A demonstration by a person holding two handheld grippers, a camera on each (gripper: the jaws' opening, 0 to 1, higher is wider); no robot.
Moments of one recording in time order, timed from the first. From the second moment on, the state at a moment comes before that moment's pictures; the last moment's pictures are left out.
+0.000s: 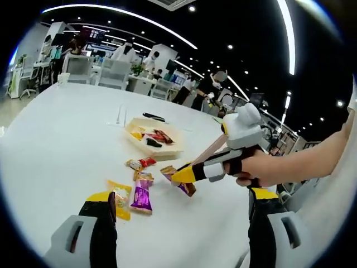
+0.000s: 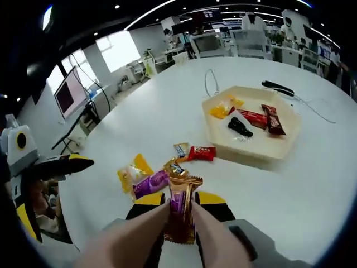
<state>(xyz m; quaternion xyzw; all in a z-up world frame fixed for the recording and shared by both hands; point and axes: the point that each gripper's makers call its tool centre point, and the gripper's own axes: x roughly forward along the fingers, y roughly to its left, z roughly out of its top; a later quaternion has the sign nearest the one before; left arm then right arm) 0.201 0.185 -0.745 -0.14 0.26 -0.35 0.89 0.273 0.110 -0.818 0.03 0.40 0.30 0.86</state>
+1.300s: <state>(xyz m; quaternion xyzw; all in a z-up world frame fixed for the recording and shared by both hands) 0.172 0.147 -0.704 -0.14 0.23 -0.35 0.90 0.255 0.065 -0.734 0.13 0.30 0.32 0.89</state>
